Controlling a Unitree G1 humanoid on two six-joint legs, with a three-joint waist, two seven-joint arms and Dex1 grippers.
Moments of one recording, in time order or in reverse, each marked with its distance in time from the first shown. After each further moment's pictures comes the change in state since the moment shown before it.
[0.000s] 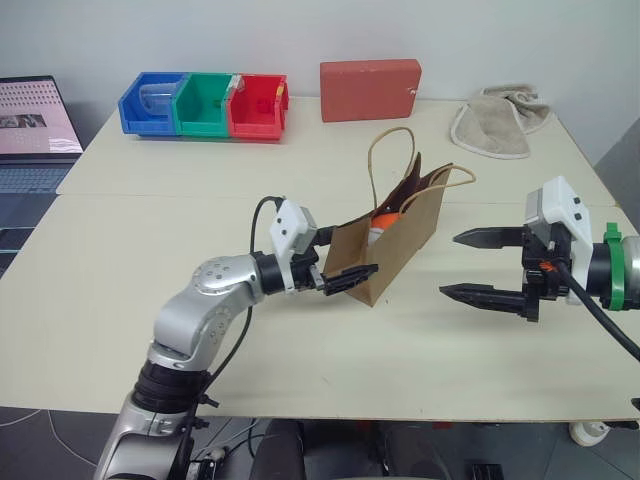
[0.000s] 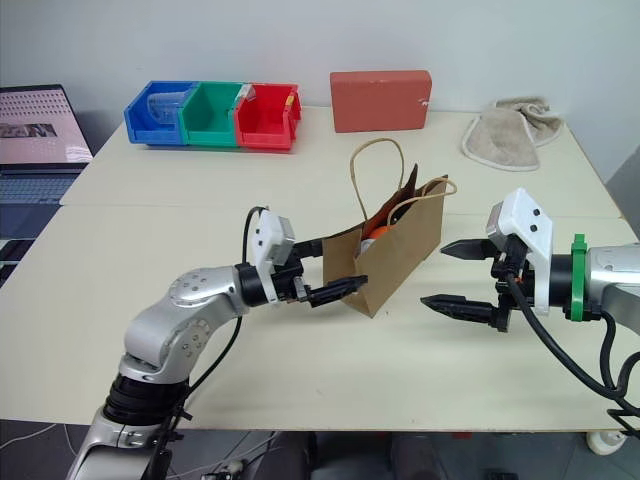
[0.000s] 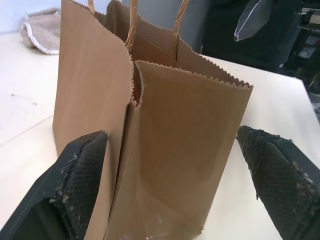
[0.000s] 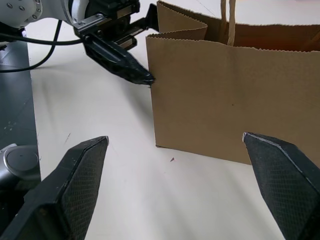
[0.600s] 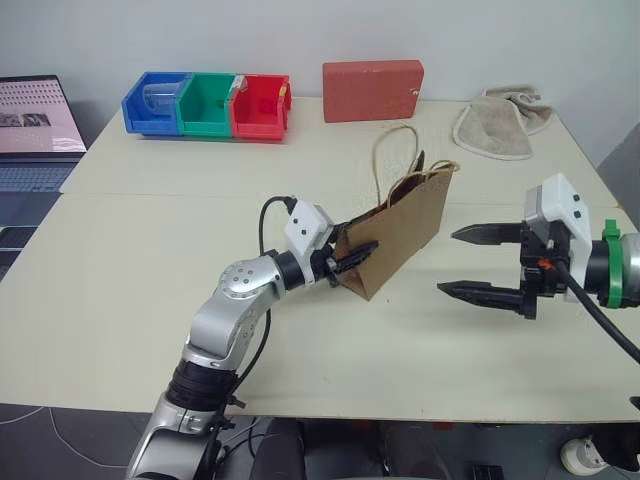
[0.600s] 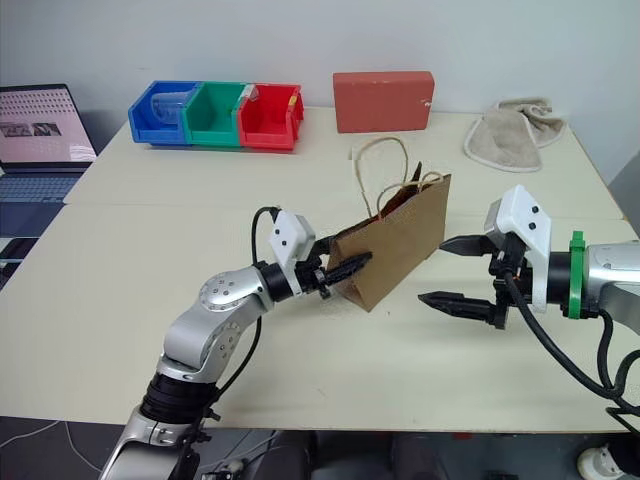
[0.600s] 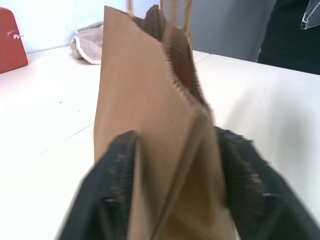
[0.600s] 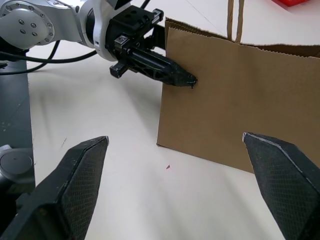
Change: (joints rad) left arm -0.013 -0.100 -0.031 0.099 0.137 -0.111 0.102; right arm -0.006 0.000 0.000 -0.005 -0.002 -0.022 -0.020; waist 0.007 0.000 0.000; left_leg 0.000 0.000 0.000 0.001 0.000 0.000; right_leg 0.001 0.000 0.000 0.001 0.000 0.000
